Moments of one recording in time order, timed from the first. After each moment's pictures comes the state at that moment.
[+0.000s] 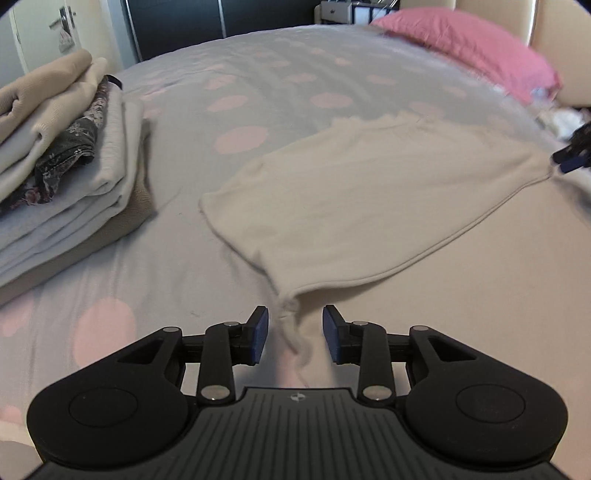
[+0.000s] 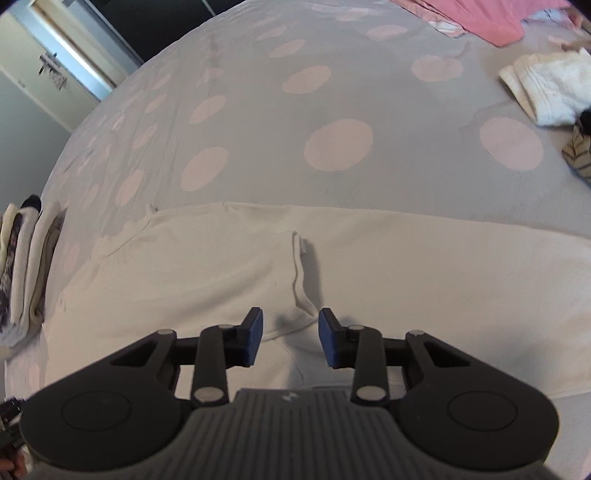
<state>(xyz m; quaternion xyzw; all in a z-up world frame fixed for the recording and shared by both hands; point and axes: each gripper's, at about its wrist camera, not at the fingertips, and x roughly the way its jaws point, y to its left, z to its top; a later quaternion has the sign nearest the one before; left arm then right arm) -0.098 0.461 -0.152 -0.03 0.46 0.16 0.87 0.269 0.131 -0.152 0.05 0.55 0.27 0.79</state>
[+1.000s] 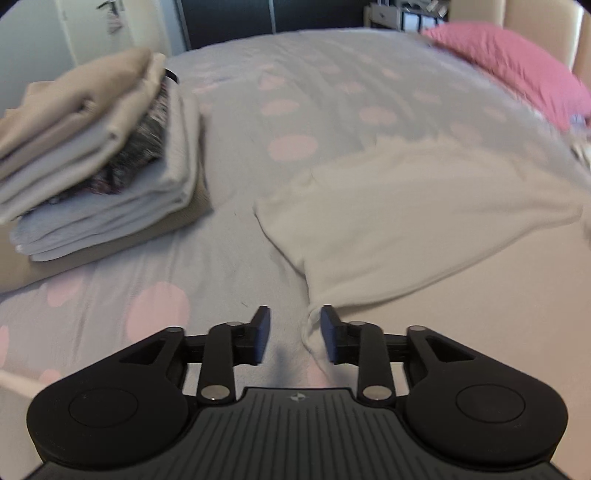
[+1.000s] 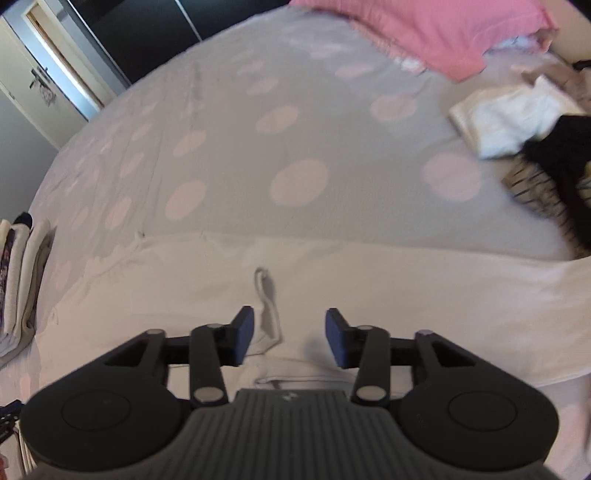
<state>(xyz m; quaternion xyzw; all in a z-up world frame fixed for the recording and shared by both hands) -0.117 0.467 -0.098 -0.07 0.46 0.22 0.86 0.256 0.083 -0.098 0.04 0.51 0.24 0.83</state>
